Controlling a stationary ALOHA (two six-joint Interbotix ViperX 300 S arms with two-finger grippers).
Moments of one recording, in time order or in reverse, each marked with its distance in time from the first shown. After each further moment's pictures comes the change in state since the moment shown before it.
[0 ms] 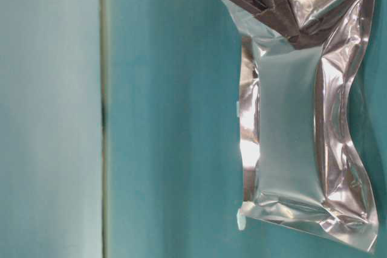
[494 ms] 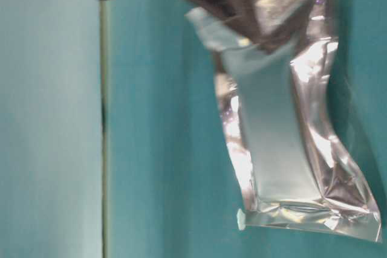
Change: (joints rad) left arm 0.000 -0.005 -0.002 0.000 -0.002 0.000; right arm -0.081 -0.138 -0.015 -0.014 0.132 -0.209
